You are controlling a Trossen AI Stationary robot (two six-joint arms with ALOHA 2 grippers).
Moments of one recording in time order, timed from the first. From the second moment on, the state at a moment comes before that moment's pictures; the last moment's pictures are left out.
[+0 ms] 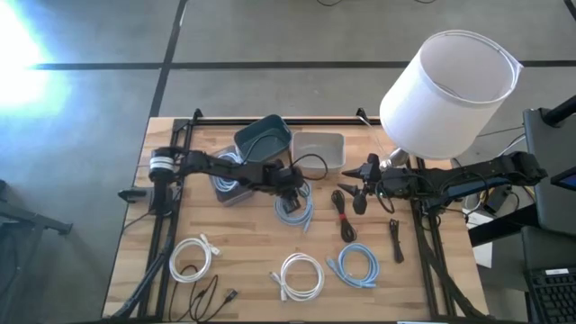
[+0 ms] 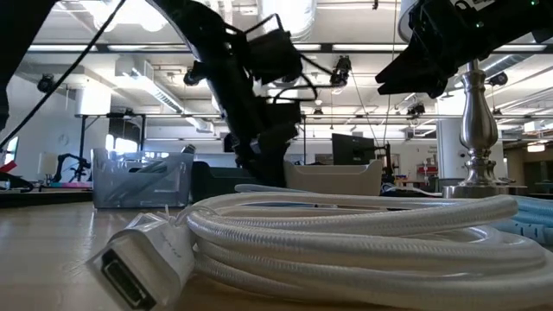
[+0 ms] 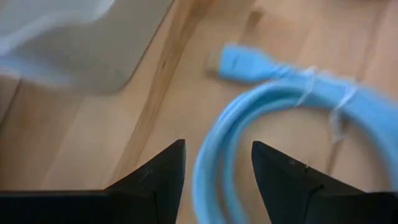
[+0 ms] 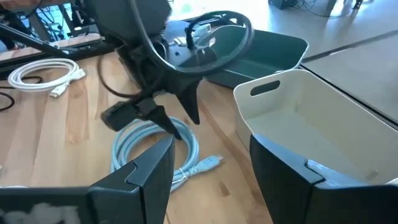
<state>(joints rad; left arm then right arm) 0.08 1.91 1.25 -0.37 -0.21 -0.25 0.09 0.90 0.48 0.00 0.41 0.30</state>
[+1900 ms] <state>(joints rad) -0.11 1.25 1.22 -0.99 -0.67 -0.41 0.09 1.20 0.59 0.00 0.20 0.28</state>
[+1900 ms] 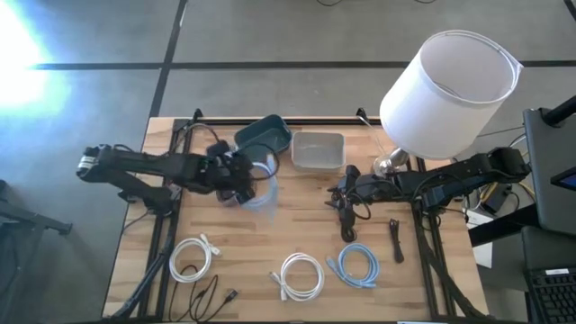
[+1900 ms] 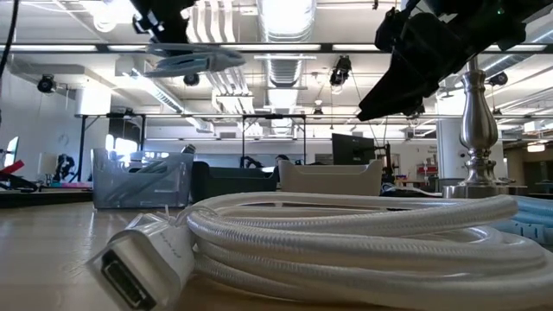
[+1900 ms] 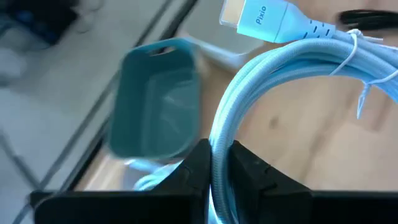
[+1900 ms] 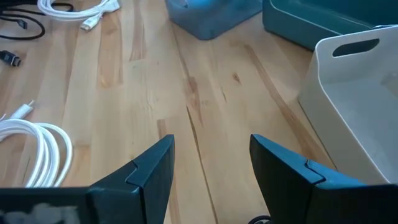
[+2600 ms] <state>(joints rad) 0.02 0.89 0.54 -0.58 -0.76 -0.60 0.09 1.20 0.60 0.00 0.20 0.23</state>
